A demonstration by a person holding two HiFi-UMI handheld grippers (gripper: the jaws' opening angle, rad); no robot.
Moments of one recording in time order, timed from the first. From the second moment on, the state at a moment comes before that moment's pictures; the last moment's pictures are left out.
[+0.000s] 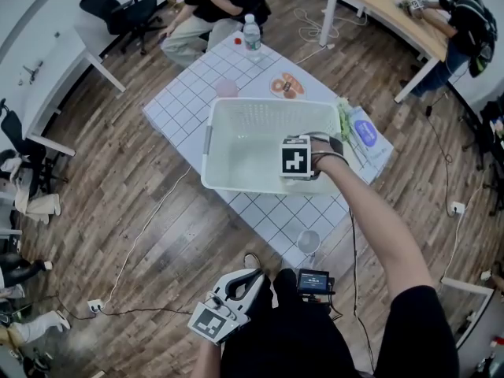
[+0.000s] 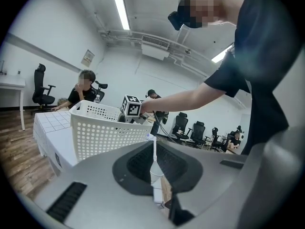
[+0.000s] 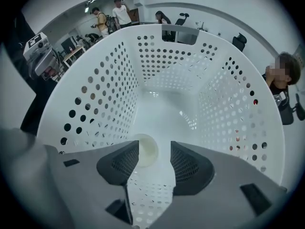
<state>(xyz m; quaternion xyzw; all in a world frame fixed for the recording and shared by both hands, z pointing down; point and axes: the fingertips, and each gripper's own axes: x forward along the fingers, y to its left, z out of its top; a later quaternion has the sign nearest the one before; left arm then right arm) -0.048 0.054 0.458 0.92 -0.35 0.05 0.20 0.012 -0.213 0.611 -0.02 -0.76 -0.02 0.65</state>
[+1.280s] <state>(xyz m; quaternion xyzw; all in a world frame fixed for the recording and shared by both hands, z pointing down) -0.060 0.055 0.468 0.90 -0.36 0.06 0.22 0.010 -0.207 0.671 -0.03 -0.75 0.06 0.66</state>
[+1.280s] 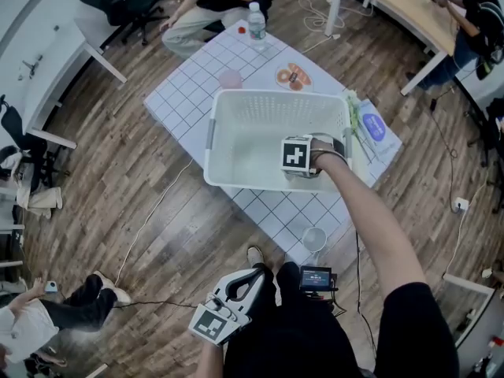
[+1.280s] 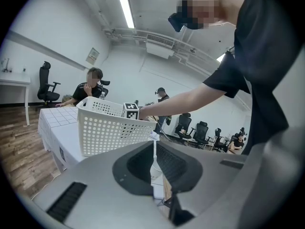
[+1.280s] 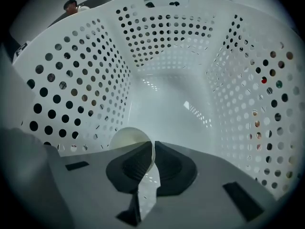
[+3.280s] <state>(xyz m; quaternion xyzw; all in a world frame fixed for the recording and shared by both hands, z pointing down) -0.039 0.065 0.439 0.93 -0.33 0.05 0.16 0.008 -0.191 0.510 0.09 -0.82 -0.04 0.56</state>
